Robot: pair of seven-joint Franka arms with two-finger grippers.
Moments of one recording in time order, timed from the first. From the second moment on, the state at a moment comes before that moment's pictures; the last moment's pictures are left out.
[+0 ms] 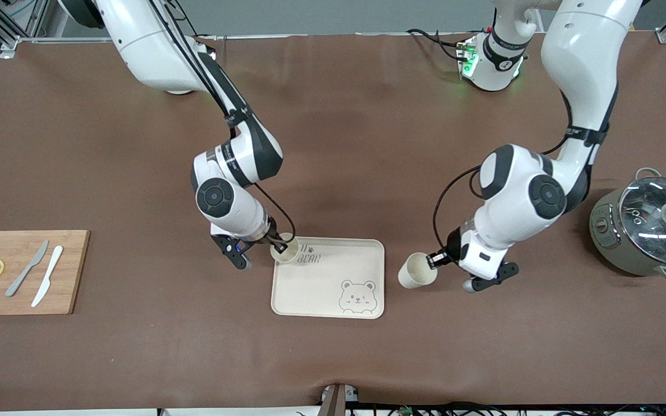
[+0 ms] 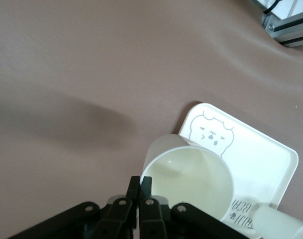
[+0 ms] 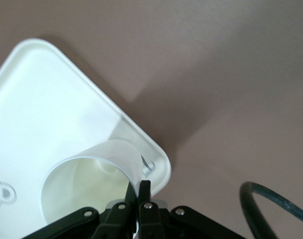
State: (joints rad) left arm -0.15 0.59 -0.27 -1.58 -0.14 2.37 -0.68; right arm 0.54 0.68 -0.05 -1.55 0.23 2.29 1.19
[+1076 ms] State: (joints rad) left arm -0.32 0.70 -0.22 -1.57 -0.02 2.51 -0.94; right arm 0.55 0.73 -0.06 -1.50 0.22 2.29 1.20
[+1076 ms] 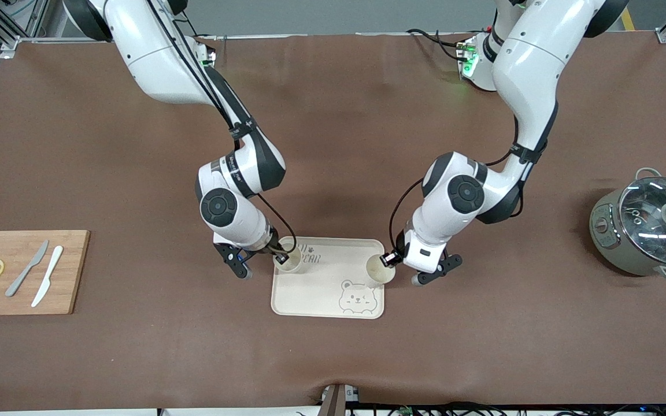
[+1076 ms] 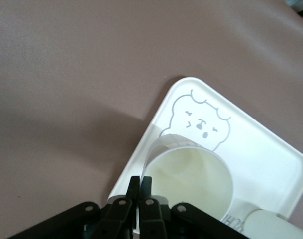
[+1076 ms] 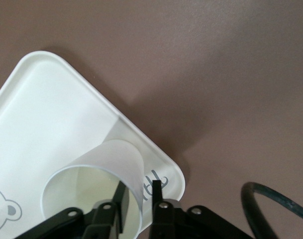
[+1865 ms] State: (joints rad) left arm -0.35 0.73 -0.19 -1.53 0.00 2.52 -0.98; right arm 0.55 0.65 -0.11 -1.25 0.16 1.76 1.20
